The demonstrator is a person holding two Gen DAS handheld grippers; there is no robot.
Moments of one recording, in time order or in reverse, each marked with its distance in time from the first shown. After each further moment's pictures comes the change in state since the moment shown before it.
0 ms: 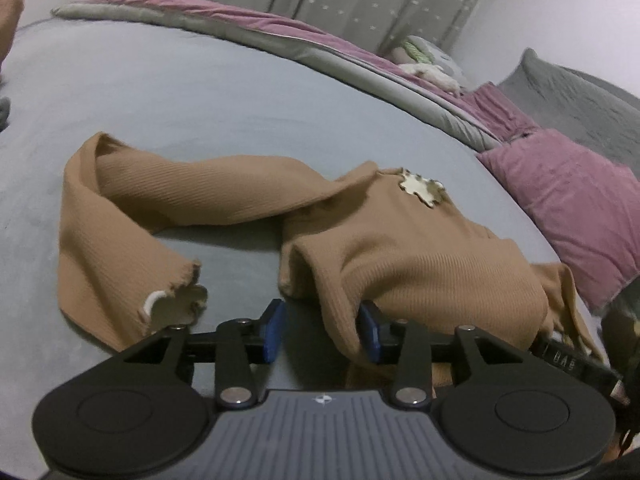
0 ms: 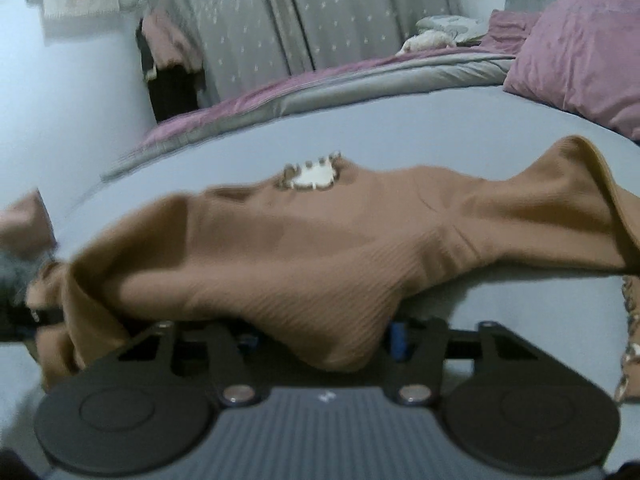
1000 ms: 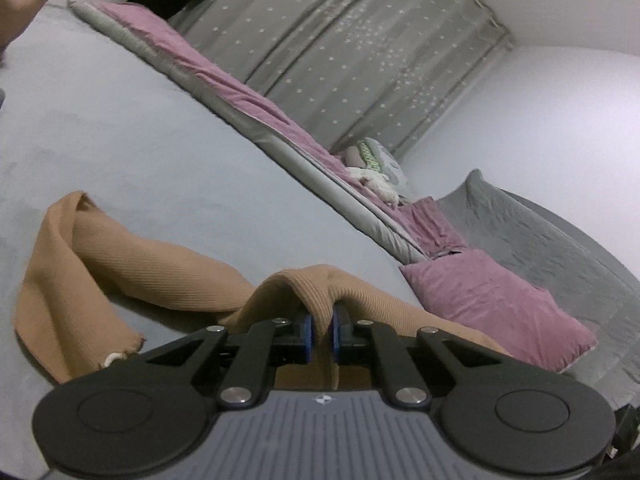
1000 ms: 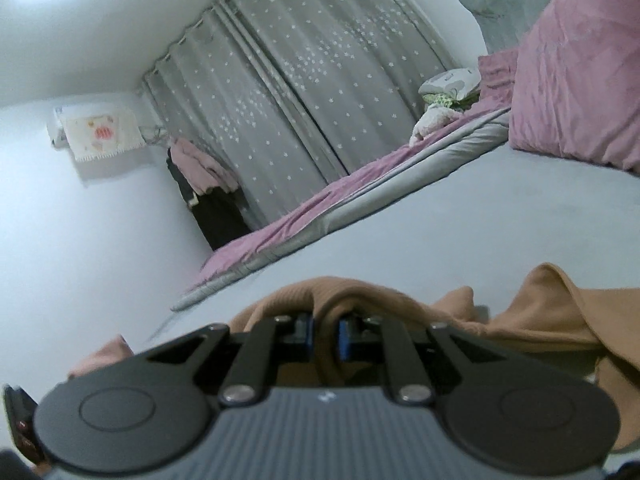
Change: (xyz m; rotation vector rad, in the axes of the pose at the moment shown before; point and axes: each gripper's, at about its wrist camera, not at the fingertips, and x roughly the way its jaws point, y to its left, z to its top) left arm -0.038 0.019 0.023 -0.230 -0.274 -0.236; right arm -0.083 -0.053 0.075 0.256 -0.252 0.206
